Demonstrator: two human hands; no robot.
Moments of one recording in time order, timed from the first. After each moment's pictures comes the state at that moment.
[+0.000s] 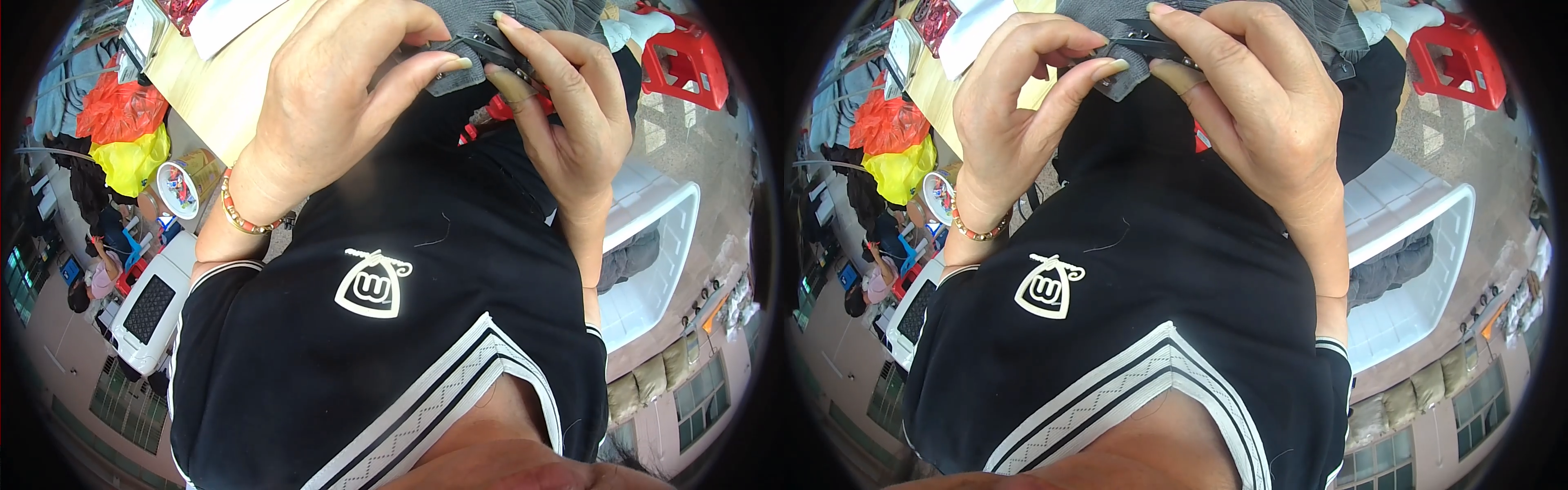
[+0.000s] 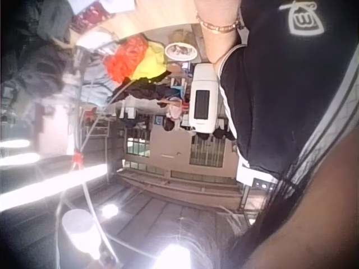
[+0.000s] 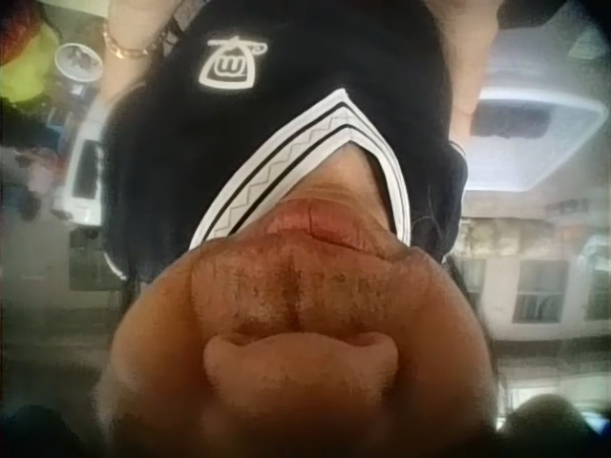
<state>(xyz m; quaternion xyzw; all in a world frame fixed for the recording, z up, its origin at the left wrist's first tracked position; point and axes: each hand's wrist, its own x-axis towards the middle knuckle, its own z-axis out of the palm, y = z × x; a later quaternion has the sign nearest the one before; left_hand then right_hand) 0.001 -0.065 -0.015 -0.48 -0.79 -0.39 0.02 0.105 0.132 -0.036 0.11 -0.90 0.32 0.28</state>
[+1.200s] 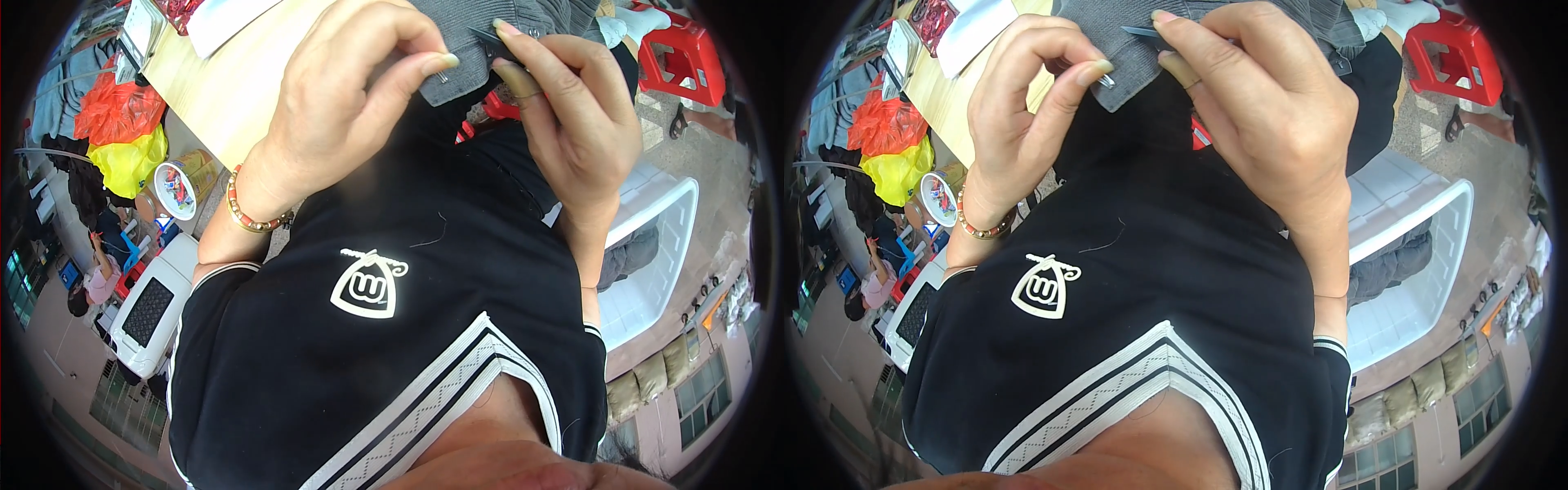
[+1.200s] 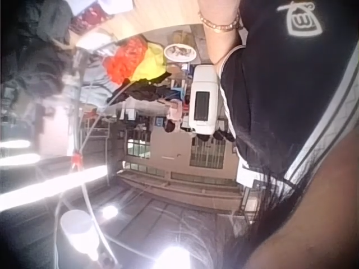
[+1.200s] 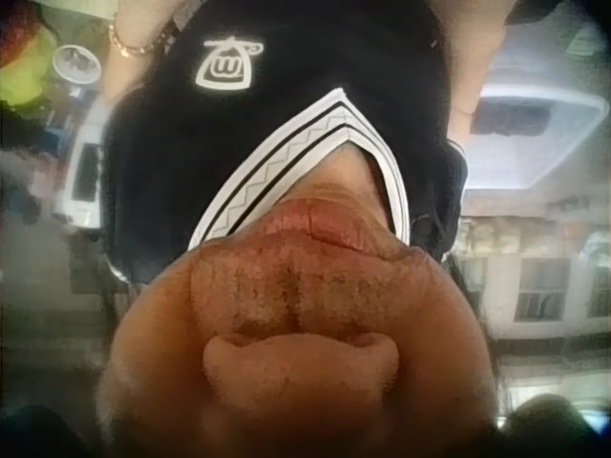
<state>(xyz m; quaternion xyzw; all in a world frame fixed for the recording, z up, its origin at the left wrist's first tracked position) 0.006 -0.070 -0.027 -0.48 -0.75 -0.45 -0.04 0.111 0.127 -0.021 0.08 -0.92 0.26 0.28</state>
